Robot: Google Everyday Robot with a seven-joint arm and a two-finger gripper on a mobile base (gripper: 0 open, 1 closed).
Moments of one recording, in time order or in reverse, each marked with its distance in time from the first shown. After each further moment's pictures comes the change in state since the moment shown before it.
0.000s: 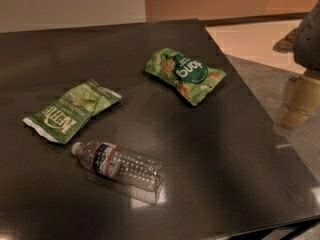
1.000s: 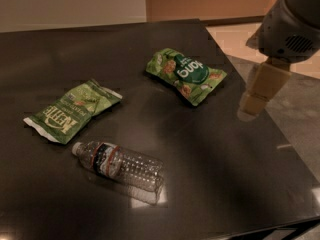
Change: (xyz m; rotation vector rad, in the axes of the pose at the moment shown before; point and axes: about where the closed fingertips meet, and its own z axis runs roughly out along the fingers) arm -0.050 -0.015 0.018 -0.044 -0.059 0.030
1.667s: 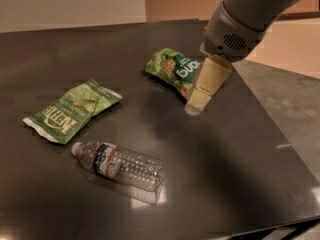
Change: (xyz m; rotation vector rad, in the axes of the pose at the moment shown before) arm -0.081 0.009 0.038 -0.119 -0.106 0.013
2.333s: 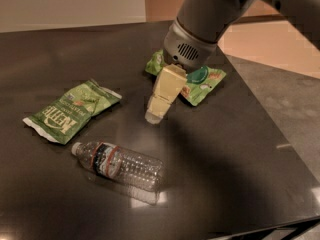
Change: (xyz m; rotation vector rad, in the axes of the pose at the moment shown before) arm -0.056 0.027 0.048 -0.138 -0.032 0.000
